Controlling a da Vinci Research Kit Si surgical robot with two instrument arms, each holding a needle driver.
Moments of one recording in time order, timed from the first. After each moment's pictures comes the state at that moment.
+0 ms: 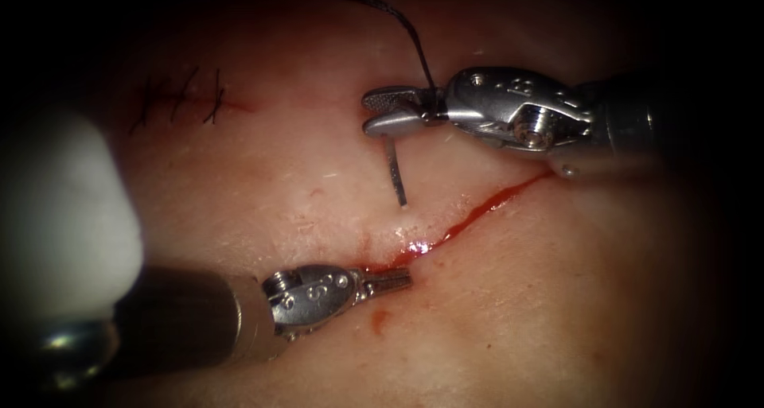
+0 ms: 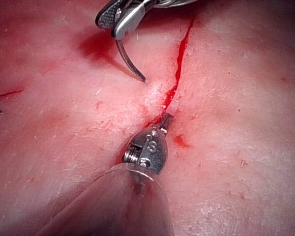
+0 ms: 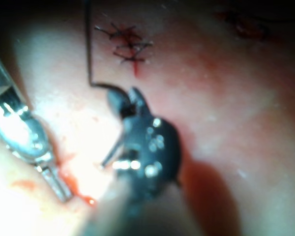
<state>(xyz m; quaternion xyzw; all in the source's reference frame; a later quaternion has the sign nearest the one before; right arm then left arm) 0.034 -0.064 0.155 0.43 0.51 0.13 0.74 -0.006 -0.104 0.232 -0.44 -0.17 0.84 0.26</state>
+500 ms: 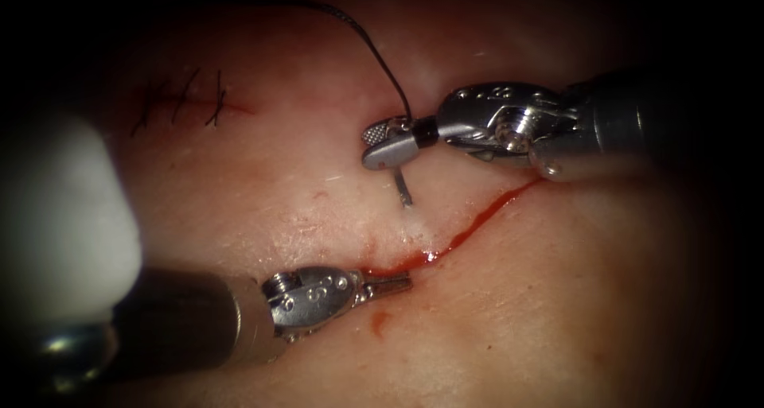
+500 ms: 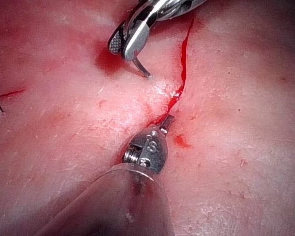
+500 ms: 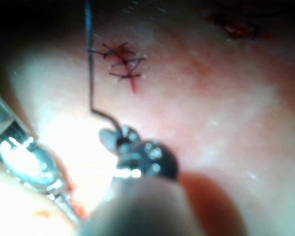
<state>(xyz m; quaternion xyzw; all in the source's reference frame) 0.033 -0.066 0.155 0.53 0.38 0.26 0.71 -0.006 -0.104 0.232 -0.44 -0.18 0.84 0.26</state>
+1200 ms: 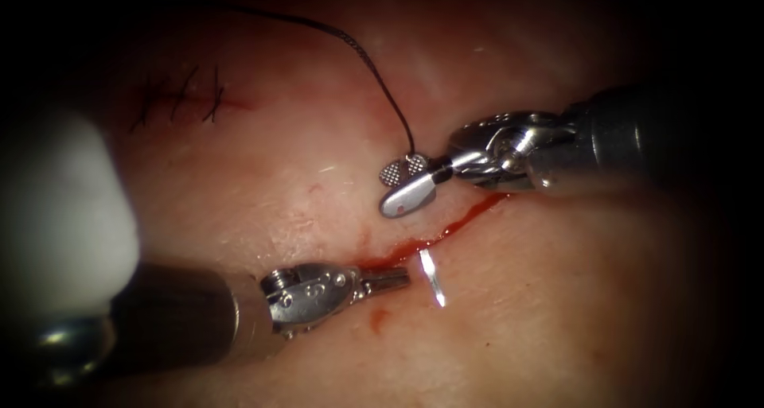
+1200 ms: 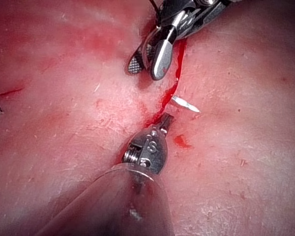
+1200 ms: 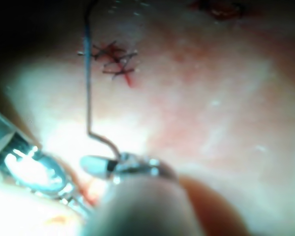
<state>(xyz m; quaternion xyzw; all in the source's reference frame) 0.034 -0.065 0.157 0.48 0.41 0.31 0.71 -0.006 -0.104 0.232 -0.44 -0.18 0.84 0.27</state>
